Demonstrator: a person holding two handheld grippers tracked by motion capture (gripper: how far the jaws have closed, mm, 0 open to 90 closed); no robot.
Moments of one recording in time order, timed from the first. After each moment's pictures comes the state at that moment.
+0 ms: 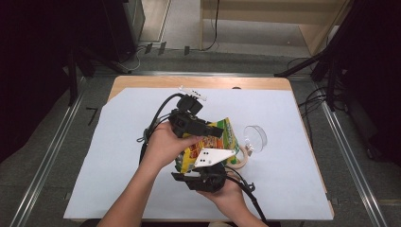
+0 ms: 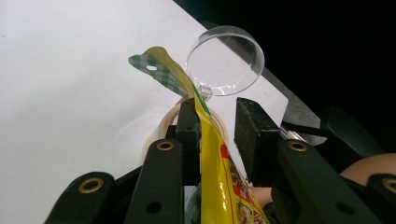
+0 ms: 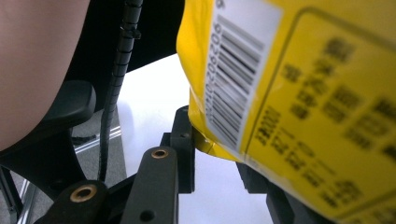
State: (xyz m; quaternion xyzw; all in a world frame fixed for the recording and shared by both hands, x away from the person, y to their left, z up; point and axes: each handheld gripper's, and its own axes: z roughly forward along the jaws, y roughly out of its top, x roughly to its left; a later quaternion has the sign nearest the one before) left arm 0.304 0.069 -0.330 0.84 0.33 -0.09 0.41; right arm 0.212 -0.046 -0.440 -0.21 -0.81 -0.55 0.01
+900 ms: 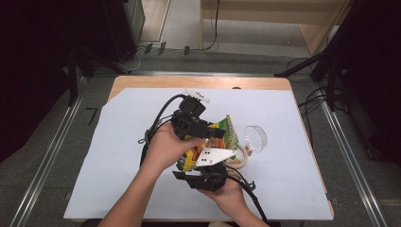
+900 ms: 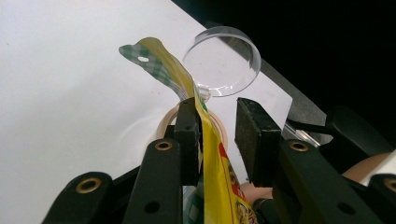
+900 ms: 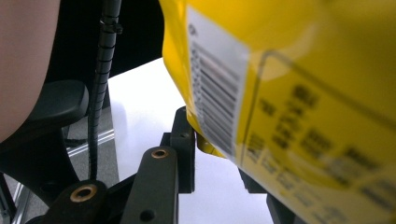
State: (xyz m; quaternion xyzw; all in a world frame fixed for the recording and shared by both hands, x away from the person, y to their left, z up) left arm 0.297 0.063 -0.326 0.85 0.33 -0.07 0.41; right arm 0.215 -0.049 -0.445 -0.21 -0.81 -0.55 0.00
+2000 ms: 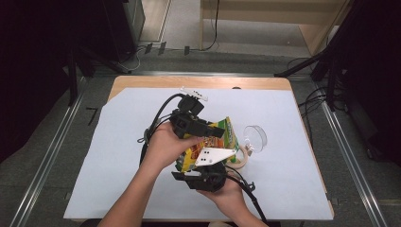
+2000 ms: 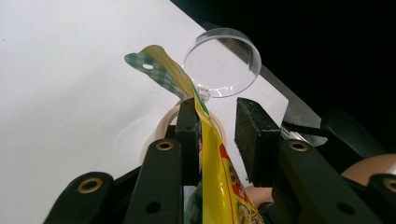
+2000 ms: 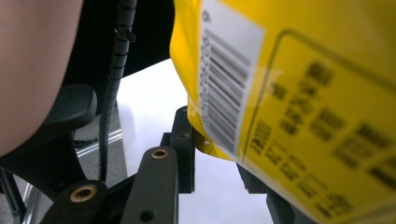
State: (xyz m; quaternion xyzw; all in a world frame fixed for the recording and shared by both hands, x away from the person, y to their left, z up) left arm 0.301 0.067 -0.327 0.85 0.33 -0.08 0.41; right arm 0.213 -0.047 -0.440 -0.21 -0.80 -0.55 0.01
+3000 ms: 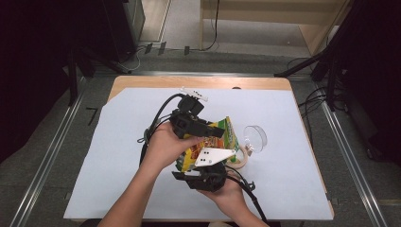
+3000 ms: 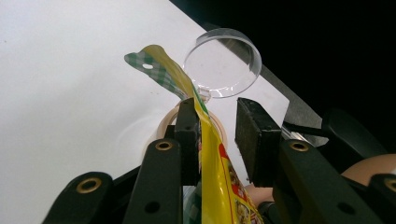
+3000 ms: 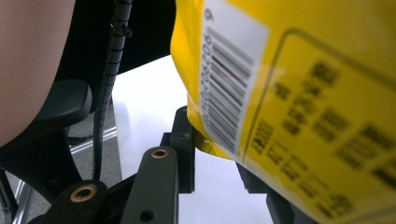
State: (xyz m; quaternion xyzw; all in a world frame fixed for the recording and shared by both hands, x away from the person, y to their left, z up) left arm 0.301 0.066 -0.327 0.85 0.33 -0.08 0.41; right arm 0.214 -0.047 -0.441 -0.21 -0.81 -0.55 0.00
